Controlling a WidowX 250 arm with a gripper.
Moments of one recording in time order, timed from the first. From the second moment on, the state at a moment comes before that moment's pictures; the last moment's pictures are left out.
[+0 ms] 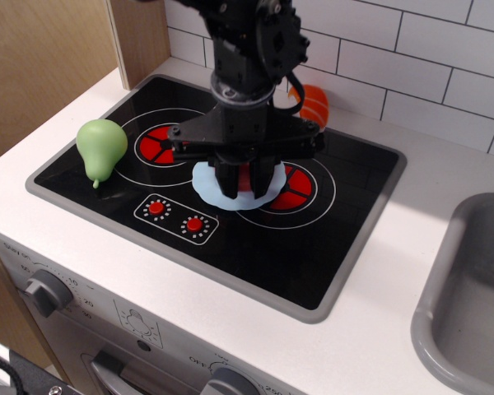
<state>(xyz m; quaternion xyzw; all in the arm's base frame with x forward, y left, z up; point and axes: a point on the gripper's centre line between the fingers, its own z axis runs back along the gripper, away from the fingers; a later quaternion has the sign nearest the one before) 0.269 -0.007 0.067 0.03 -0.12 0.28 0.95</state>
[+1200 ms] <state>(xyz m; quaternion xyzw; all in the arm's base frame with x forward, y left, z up) 0.231 -0.067 0.074 -0.03 -0.15 0.12 0.98</state>
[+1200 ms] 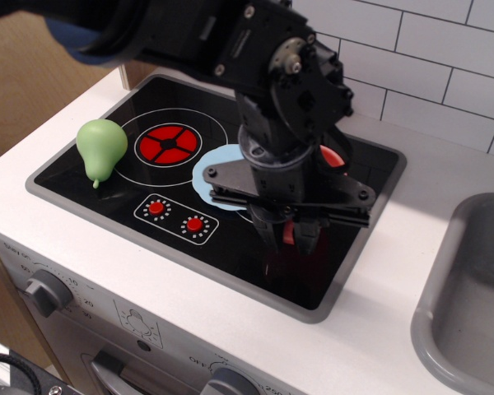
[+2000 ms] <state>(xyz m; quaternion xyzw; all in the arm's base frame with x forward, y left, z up) 0.230 -0.061 0.069 0.00 -0.11 0.15 0.98</state>
